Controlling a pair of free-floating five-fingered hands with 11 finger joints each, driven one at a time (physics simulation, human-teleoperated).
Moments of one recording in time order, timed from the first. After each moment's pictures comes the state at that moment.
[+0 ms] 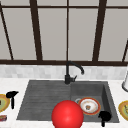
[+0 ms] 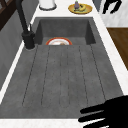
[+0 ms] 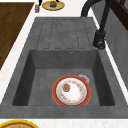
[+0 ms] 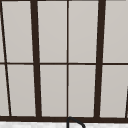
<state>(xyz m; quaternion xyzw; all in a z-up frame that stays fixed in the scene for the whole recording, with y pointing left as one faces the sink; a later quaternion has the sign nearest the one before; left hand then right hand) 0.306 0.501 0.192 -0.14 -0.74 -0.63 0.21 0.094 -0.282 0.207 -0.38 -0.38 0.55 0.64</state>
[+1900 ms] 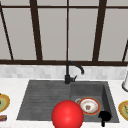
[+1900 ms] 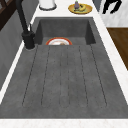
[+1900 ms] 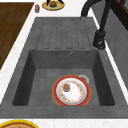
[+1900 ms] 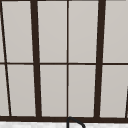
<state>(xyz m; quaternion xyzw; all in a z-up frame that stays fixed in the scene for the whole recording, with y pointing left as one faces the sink) 0.353 0.739 0.111 -0.19 -0.82 -0.51 0.19 0.094 -0.282 0.207 -0.38 -0.38 0.55 0.64</state>
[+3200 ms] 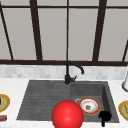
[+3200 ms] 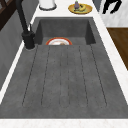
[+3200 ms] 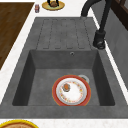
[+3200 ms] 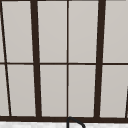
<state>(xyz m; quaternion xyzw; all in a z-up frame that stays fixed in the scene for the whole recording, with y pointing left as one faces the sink) 0.338 0.733 0.114 -0.16 -0.81 -0.54 0.19 0.094 -0.282 0.207 -0.38 -0.38 0.55 0.64</state>
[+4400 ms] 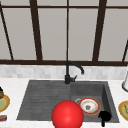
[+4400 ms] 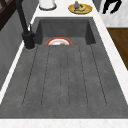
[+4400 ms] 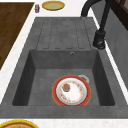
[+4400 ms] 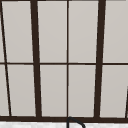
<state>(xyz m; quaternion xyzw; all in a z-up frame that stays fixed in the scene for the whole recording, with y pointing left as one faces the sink) 0.344 0.677 0.238 -0.13 -0.82 -0.52 0.18 0.094 -0.282 0.207 -0.38 -0.38 0.55 0.64</state>
